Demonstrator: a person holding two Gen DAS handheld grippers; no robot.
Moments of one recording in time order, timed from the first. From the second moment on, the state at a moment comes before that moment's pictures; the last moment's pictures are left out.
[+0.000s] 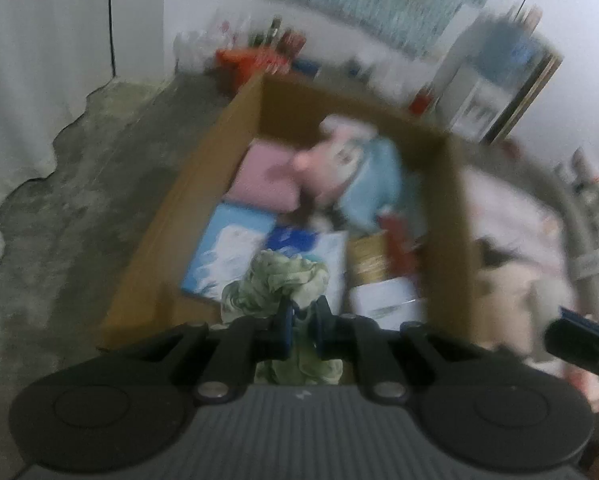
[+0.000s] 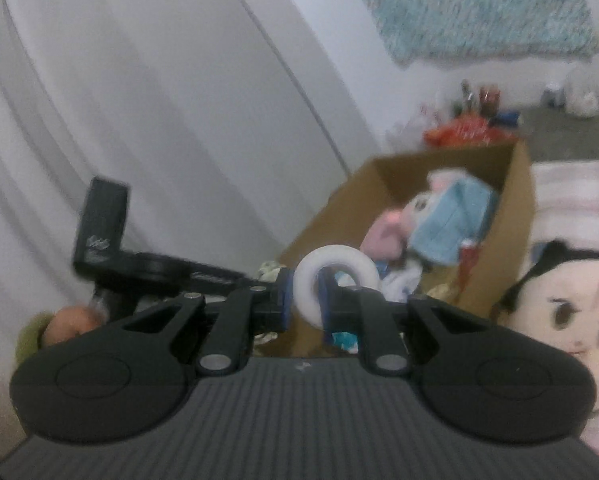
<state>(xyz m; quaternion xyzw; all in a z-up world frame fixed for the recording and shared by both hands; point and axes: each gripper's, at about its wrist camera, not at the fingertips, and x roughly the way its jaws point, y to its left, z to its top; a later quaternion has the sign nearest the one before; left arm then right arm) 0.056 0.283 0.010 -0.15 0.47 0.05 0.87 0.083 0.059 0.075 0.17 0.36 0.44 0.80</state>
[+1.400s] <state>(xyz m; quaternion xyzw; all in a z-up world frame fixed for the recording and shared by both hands) 0.084 0.311 -0.060 -0.15 0.54 0.04 0.82 0.134 0.145 0.007 0.05 0.57 0.40 0.72</state>
